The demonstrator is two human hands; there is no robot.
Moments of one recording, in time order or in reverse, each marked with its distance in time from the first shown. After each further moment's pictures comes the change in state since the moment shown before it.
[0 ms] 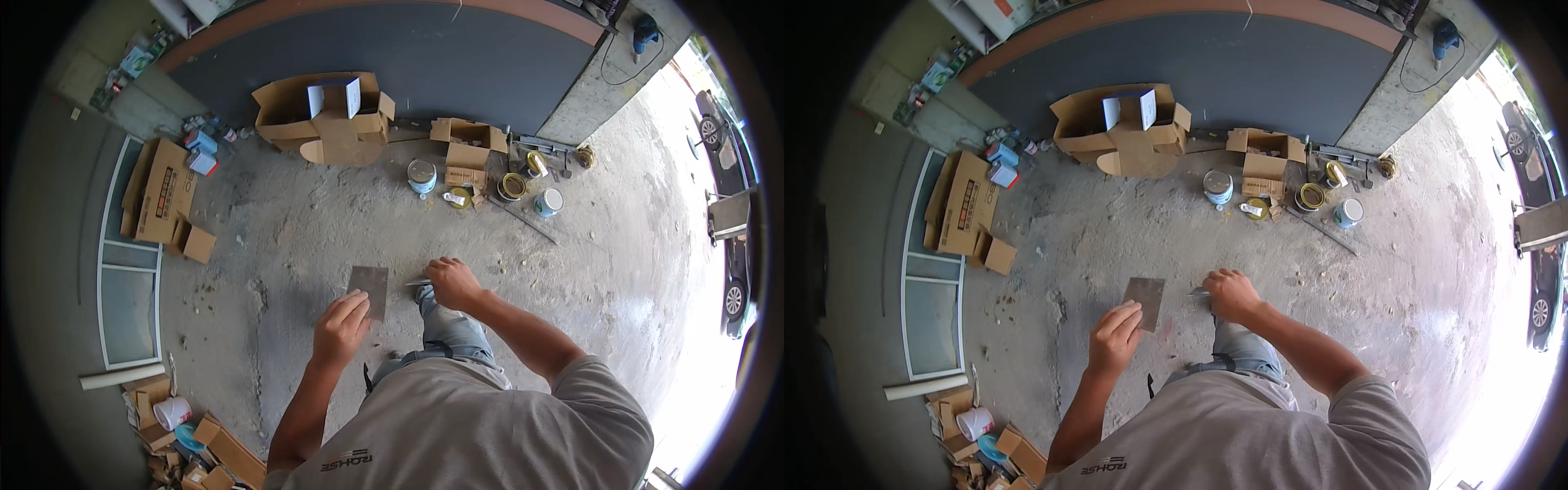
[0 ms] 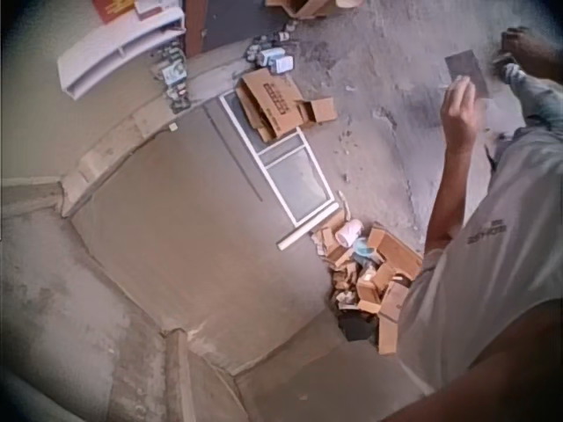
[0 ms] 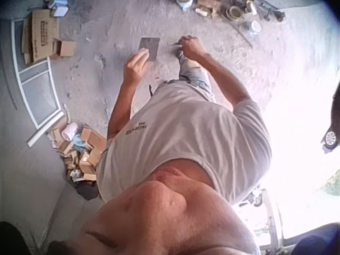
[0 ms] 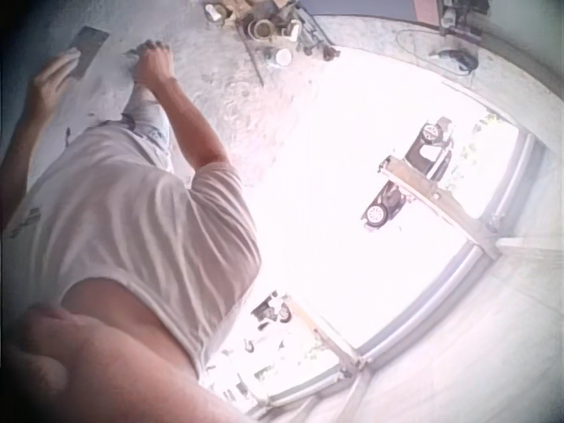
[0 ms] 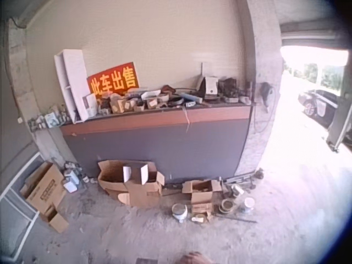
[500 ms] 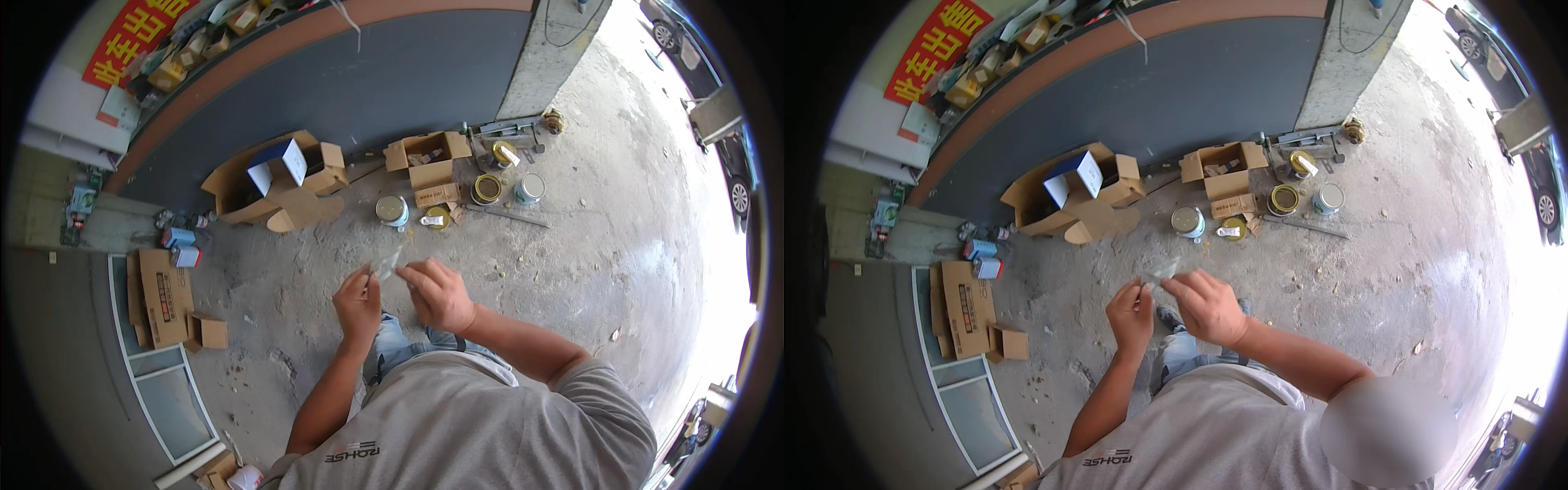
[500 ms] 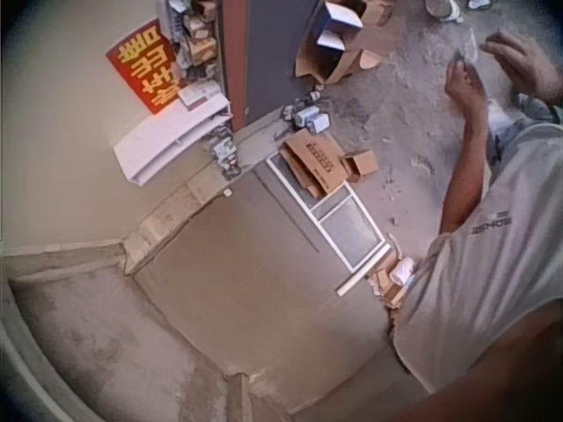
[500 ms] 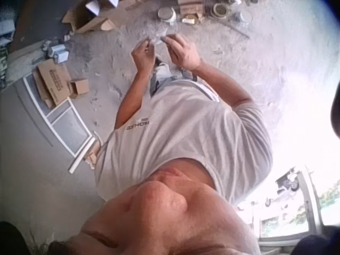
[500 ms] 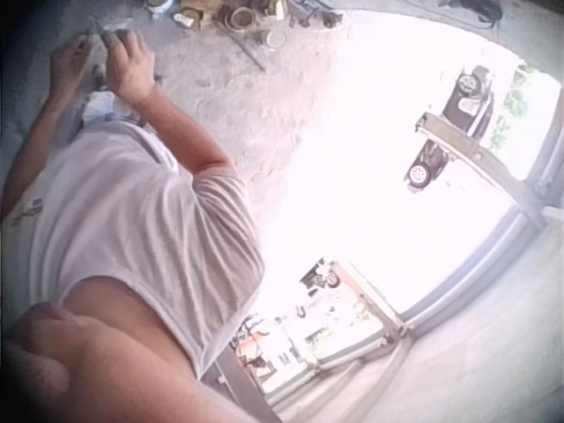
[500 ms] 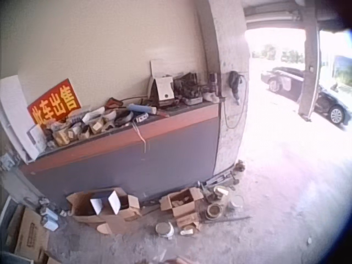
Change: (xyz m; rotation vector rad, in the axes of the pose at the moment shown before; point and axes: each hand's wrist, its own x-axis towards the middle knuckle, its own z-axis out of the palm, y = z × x) left_hand 0.319 -0.020 0.128 -0.343 0.037 -0.245; right_hand 0.089 0.141 -0.126 0.273 0.825 -0.019
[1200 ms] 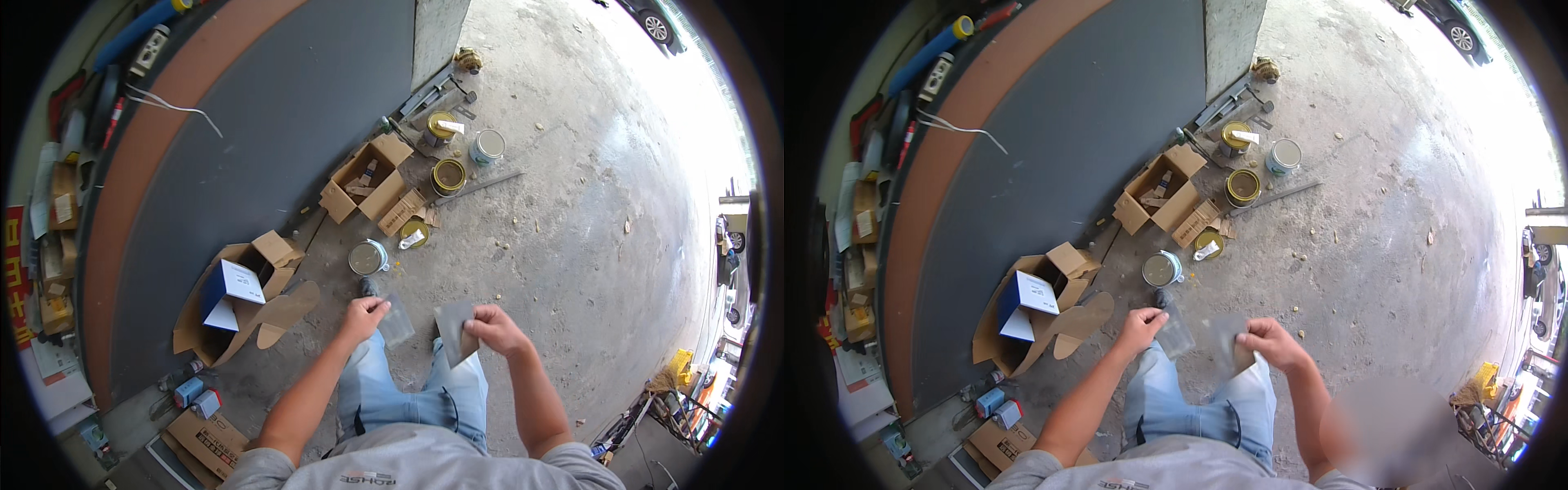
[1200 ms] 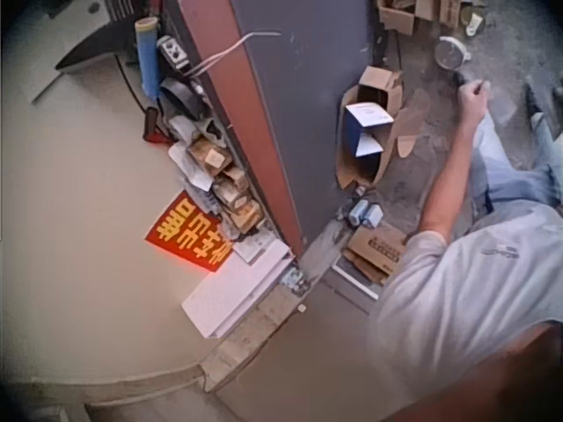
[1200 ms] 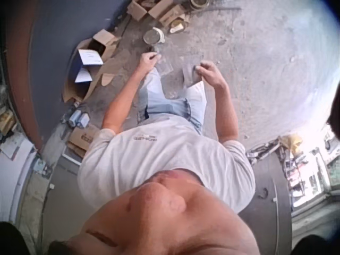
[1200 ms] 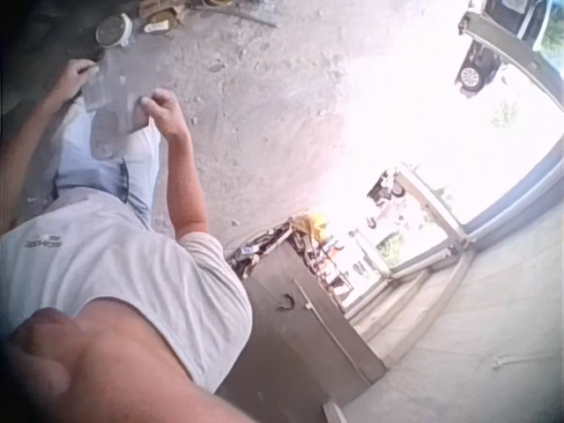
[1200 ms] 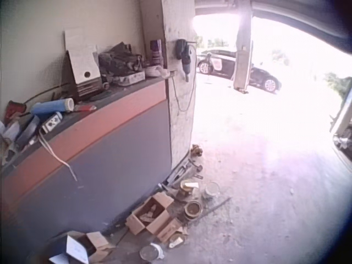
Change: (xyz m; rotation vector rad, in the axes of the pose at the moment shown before) left_hand 0.266 -0.261 0.184 -0.207 -1.108 -0.283; right_hand -0.047 0.173 0.108 1.052 0.442 1.220
